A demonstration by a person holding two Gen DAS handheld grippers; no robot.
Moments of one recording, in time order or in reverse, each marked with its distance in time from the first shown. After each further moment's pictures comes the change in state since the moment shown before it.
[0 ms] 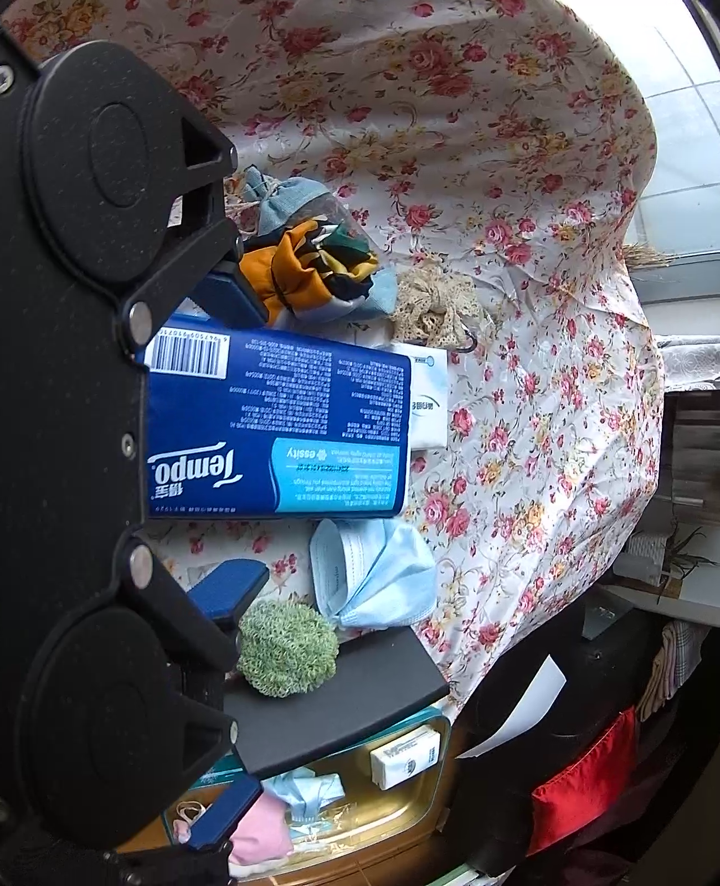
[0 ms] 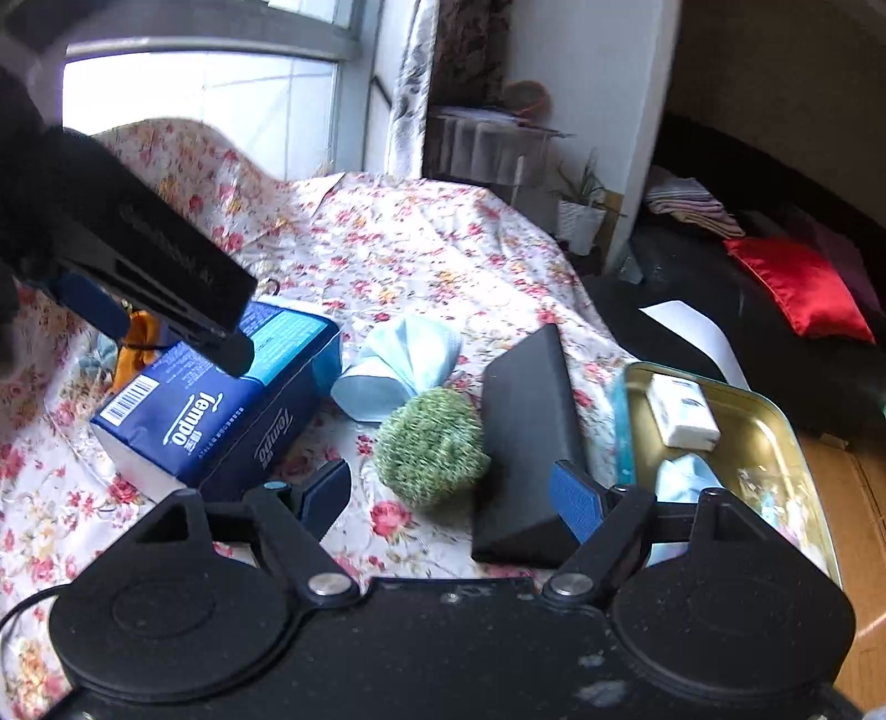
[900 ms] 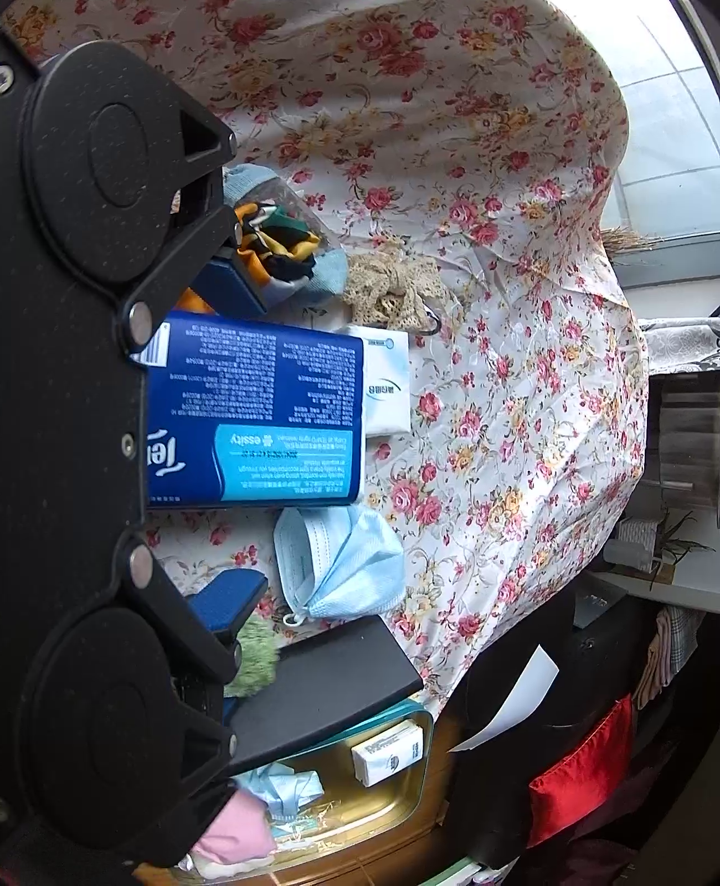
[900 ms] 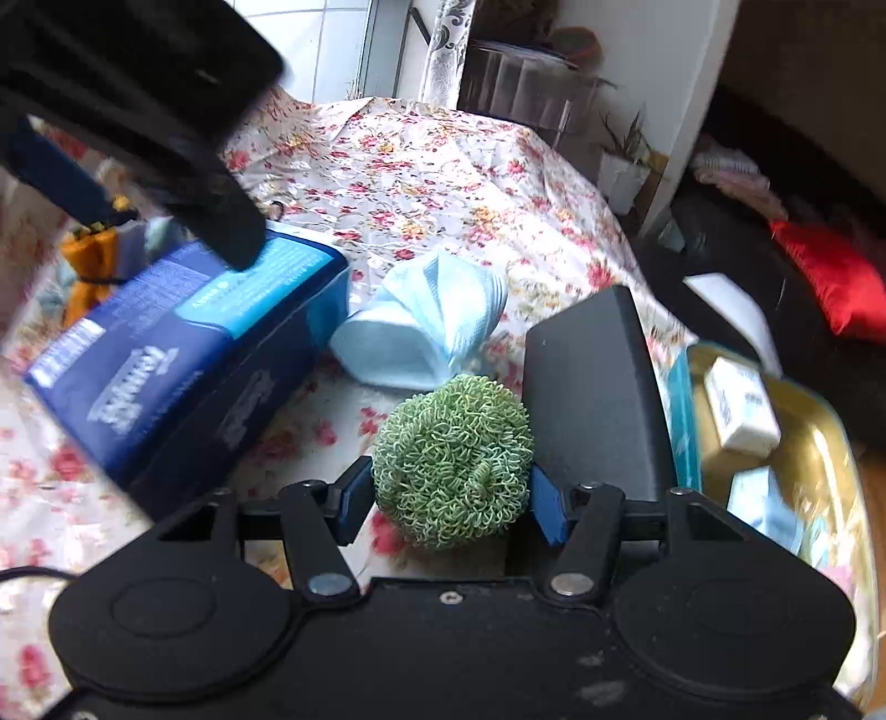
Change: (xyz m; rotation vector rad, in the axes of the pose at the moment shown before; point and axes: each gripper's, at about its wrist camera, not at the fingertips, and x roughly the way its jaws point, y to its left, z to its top) left arm 0.009 -0.009 0.021 0.034 -0.018 -0.014; right arm 0.057 0.009 0.003 -0.056 0.128 0.044
